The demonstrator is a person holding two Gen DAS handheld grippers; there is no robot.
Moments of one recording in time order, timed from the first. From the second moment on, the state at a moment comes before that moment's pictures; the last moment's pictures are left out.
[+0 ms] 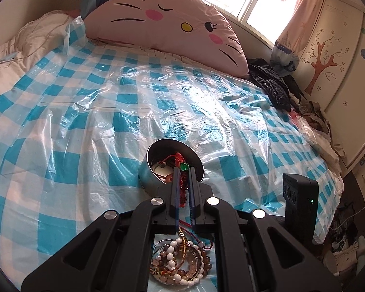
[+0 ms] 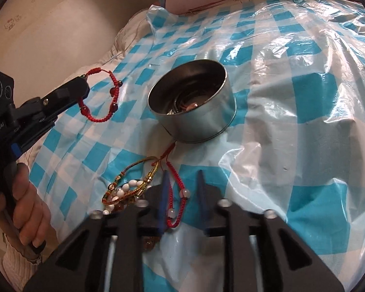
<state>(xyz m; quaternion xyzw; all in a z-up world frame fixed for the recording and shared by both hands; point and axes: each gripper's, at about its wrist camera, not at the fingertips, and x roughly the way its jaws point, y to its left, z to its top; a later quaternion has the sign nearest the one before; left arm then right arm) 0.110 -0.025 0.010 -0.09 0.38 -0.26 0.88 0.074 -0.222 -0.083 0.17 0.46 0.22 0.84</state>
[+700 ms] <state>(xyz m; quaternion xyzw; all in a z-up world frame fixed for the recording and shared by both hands) 0.107 -0.024 0.015 -0.09 0.37 -0.26 0.89 0.050 -0.264 -0.065 0.30 0.39 0.25 0.84</state>
